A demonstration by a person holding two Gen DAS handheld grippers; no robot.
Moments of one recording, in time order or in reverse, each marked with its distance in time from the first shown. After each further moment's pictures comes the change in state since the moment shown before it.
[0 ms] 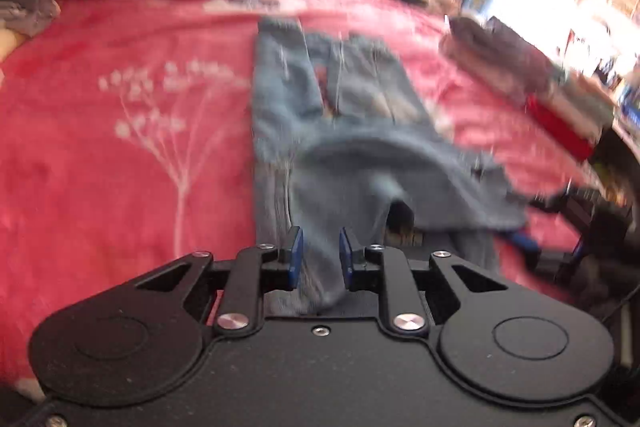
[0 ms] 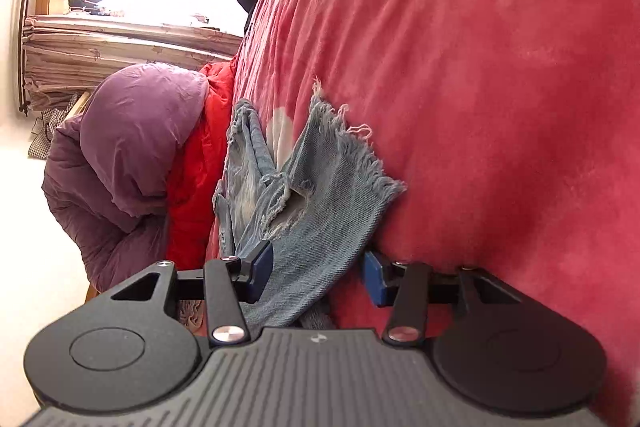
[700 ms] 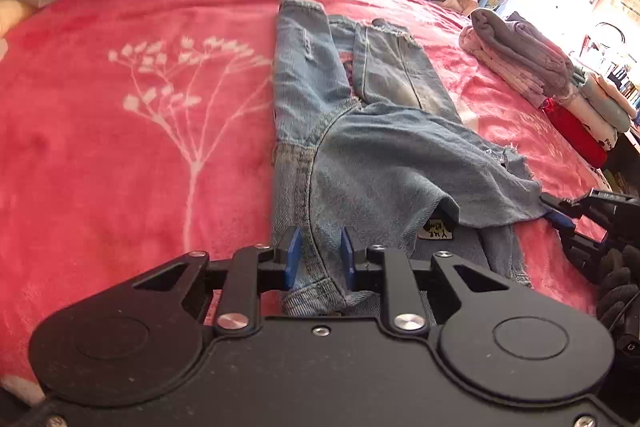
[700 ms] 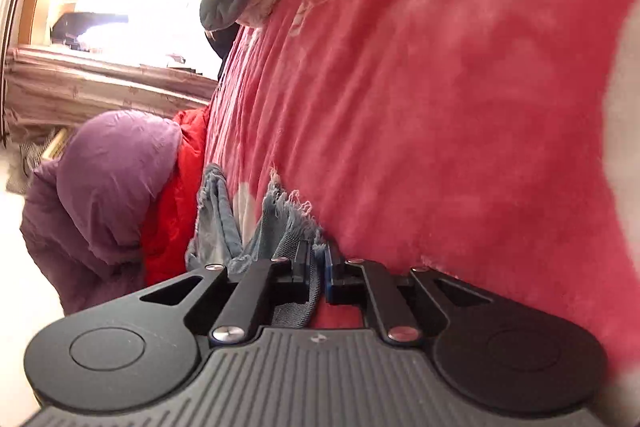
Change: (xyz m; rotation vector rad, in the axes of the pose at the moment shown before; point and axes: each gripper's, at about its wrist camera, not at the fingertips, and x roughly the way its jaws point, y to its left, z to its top) left arm 0.020 0.011 -0.011 -0.028 0.041 0.027; right arm -0.018 -0.017 0.036 0.026 -0.133 -0.070
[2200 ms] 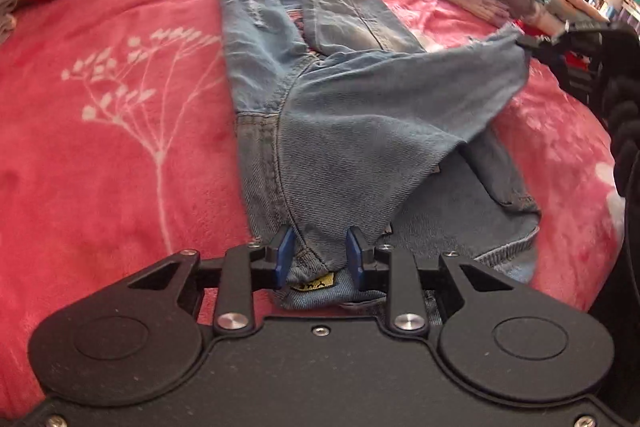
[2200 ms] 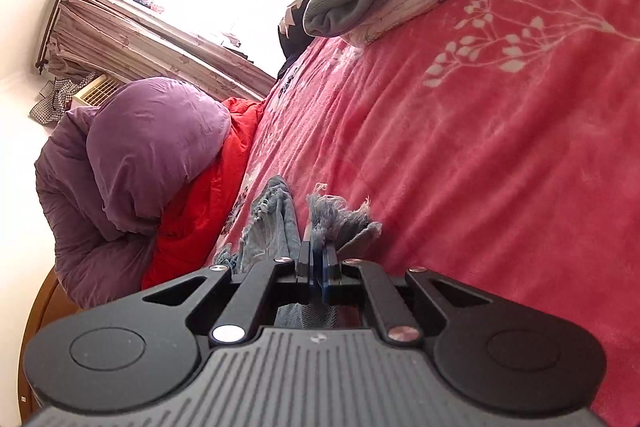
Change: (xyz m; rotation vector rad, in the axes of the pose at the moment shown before) left arm 0.010 -0.013 -0.010 0.209 0.110 -0.044; right arm 0.021 0.092 0.018 -0.309 -0.031 0.040
